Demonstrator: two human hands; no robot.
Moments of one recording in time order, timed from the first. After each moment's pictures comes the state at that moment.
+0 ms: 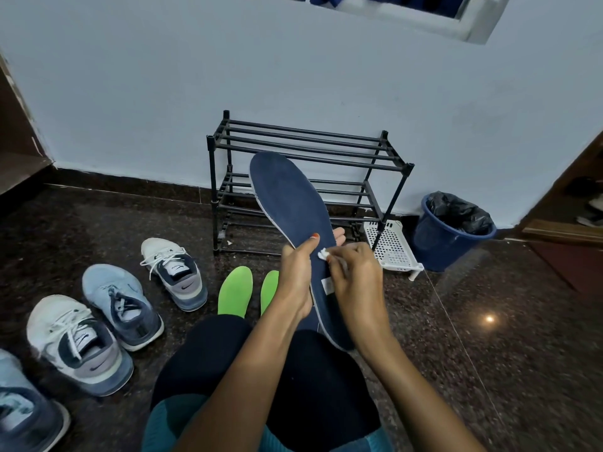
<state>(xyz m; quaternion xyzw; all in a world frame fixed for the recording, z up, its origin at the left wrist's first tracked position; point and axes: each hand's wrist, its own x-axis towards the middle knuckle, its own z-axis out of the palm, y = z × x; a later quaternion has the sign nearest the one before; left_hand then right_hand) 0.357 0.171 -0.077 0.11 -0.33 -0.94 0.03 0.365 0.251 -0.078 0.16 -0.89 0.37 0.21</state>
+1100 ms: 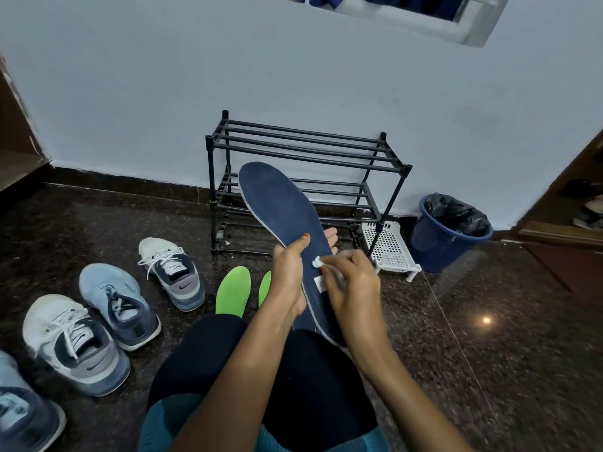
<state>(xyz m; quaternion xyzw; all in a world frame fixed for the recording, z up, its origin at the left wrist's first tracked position) 0.356 0.164 -0.080 0.11 -0.31 -0.94 0.01 0.374 0.255 -0.088 0.20 -0.86 0.39 0.24</state>
